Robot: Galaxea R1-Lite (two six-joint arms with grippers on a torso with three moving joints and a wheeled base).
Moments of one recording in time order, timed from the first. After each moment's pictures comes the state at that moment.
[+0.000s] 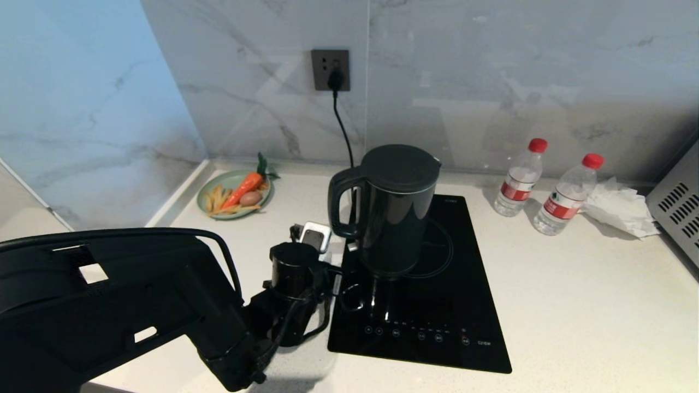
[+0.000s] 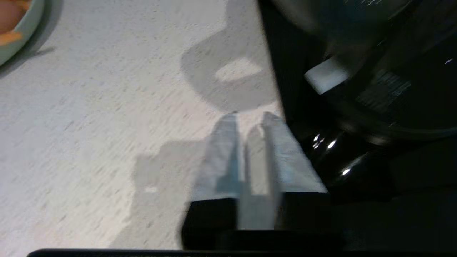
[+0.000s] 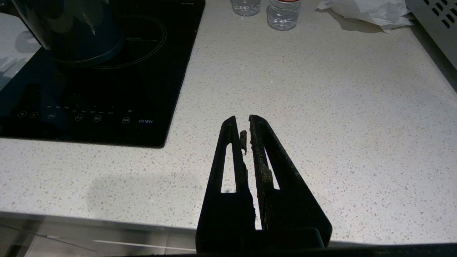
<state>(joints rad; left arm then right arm) -0.67 2.20 -0.79 -1.19 0.46 0.04 0.00 0.00 0.00 0.00 0.00 -0.01</state>
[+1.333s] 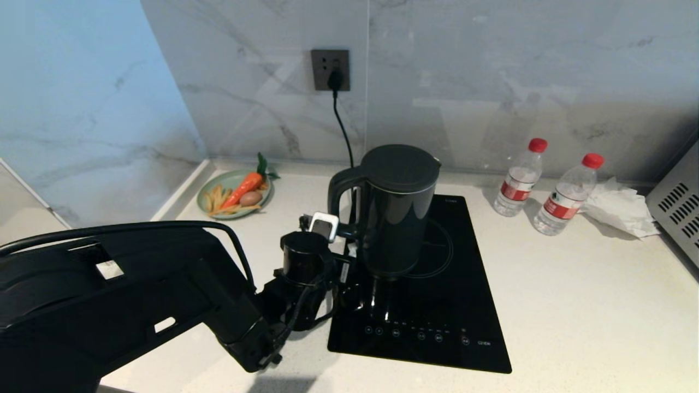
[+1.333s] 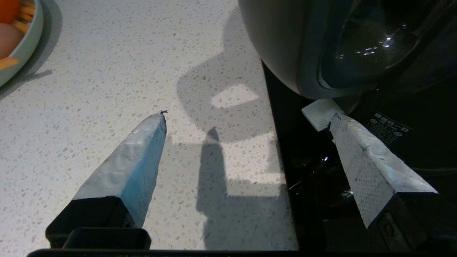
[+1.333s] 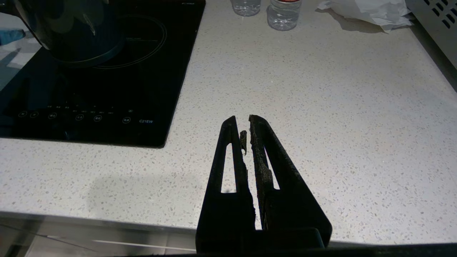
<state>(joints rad) -0.67 2.24 -0.93 -1.14 0.46 0.06 0.00 0.00 0.00 0.00 0.00 -0.01</state>
